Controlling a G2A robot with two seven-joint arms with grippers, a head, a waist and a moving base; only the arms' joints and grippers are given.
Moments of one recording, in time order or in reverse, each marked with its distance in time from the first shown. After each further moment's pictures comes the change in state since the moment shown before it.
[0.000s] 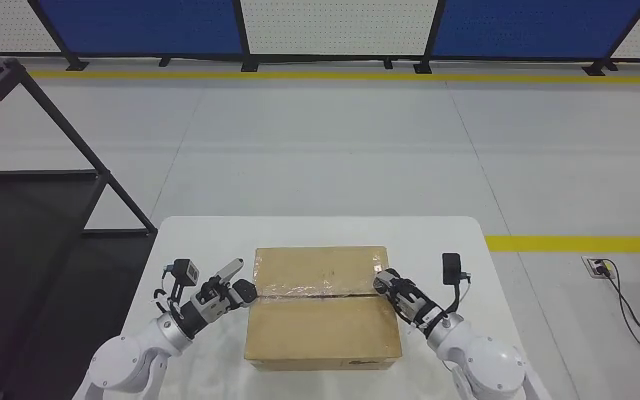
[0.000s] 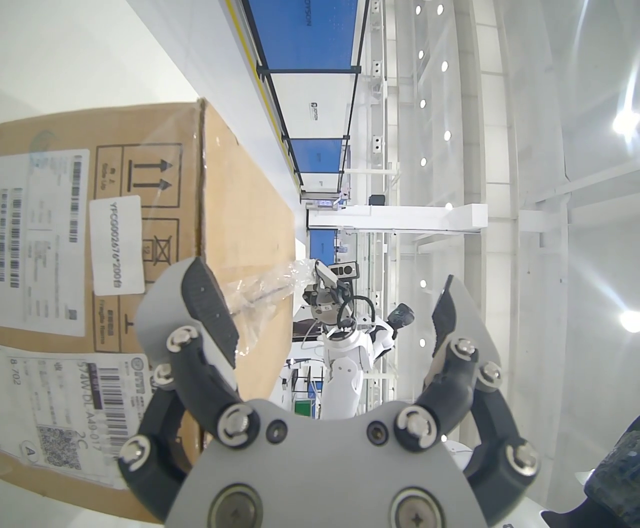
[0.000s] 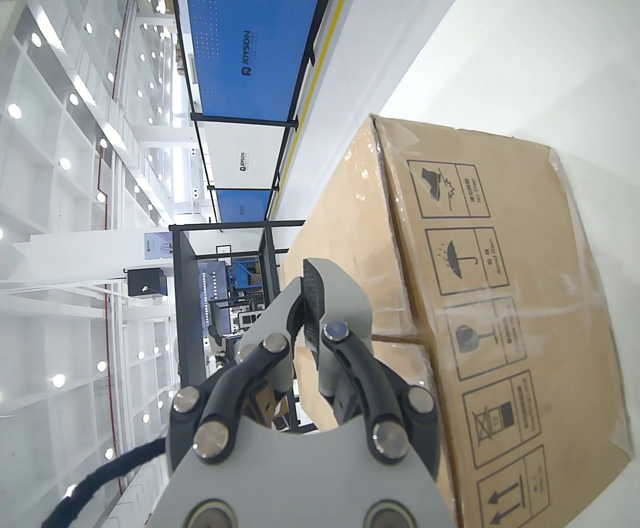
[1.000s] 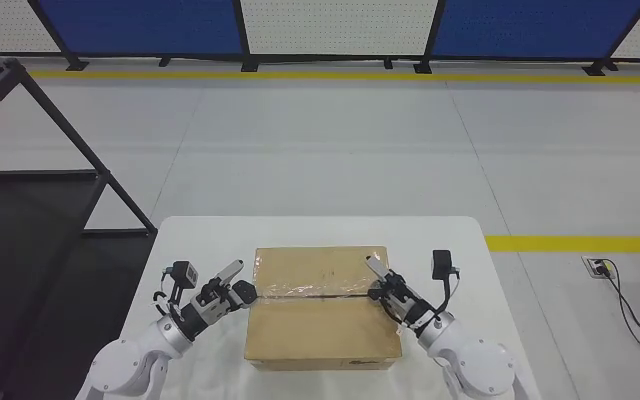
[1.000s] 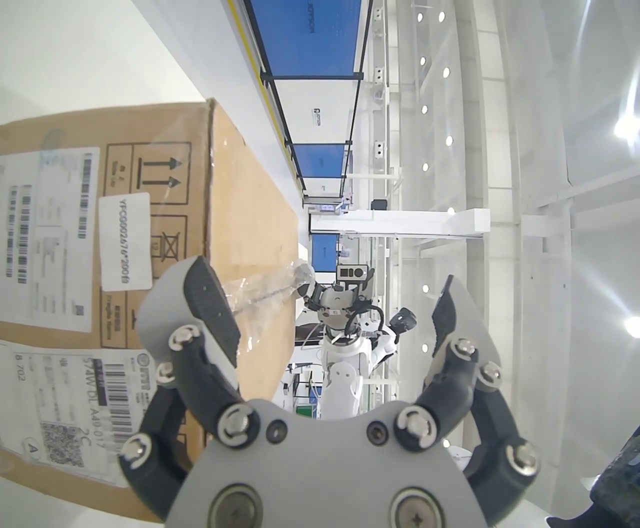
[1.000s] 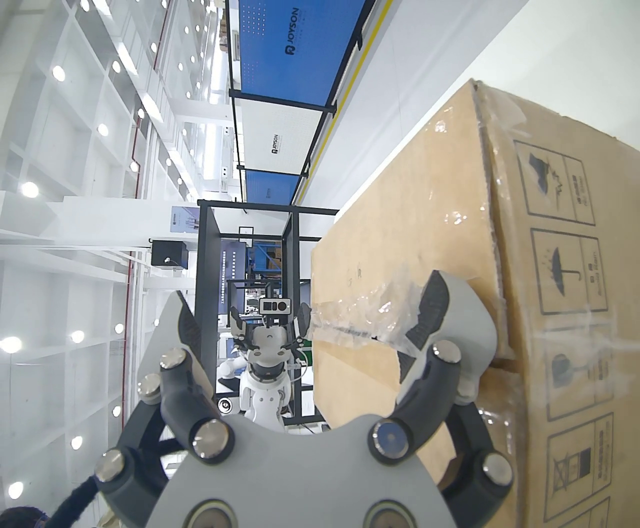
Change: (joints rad) left arm 0.021 -0.015 -0.017 -0.021 0.021 0.006 0.012; right arm 0.030 -0.010 -0.039 0.061 0.021 -0.155 -0.003
